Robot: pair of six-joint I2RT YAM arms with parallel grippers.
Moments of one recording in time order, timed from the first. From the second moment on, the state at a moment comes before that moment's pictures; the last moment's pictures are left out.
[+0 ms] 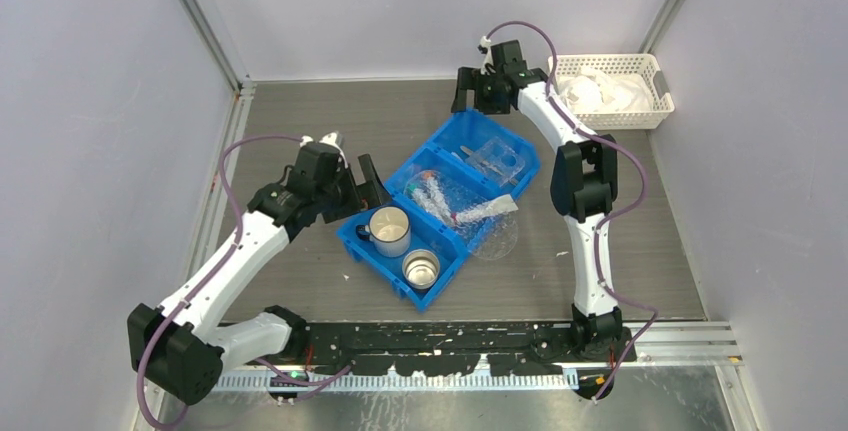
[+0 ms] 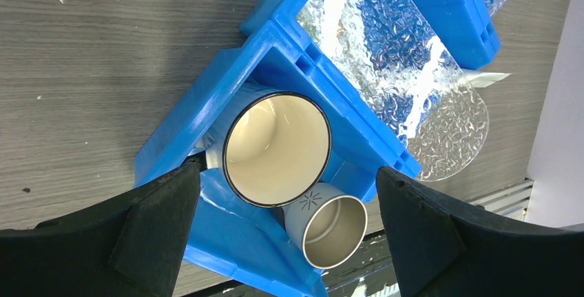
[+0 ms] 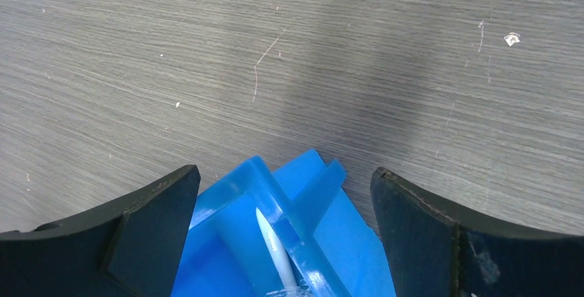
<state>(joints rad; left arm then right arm) -0.47 1.10 0.97 -0.64 0.07 -0.69 0.28 2.32 2.12 -0.59 -0.23 0.26</state>
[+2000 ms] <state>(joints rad) -0.41 1.54 1.18 -0.67 0.04 -0.58 0.28 2.09 1.70 -0.63 0.05 0.17</state>
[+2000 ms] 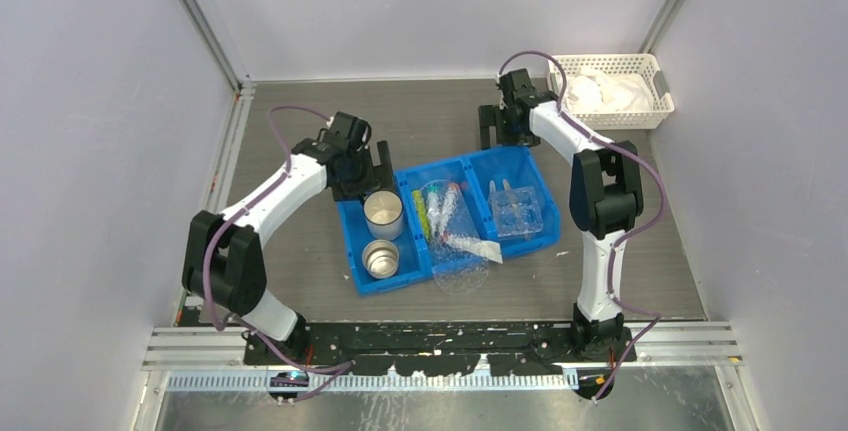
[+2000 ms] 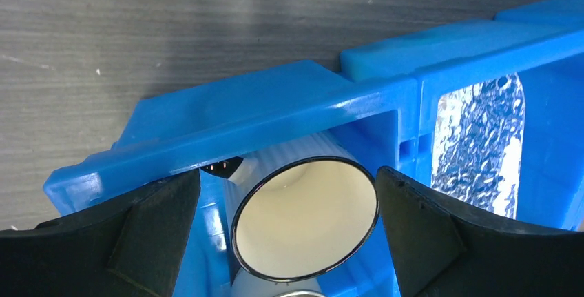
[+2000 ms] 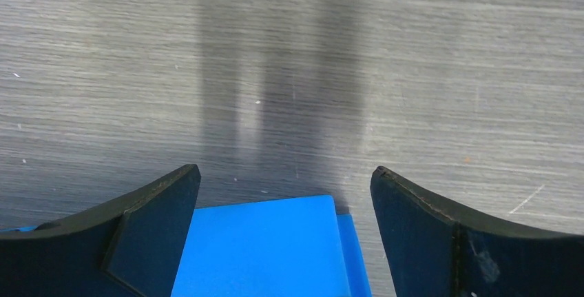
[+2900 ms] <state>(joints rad) -0.32 1.80 1.51 -0.67 0.06 -0.50 0.22 2.10 1.73 -0.64 0.04 0.27</state>
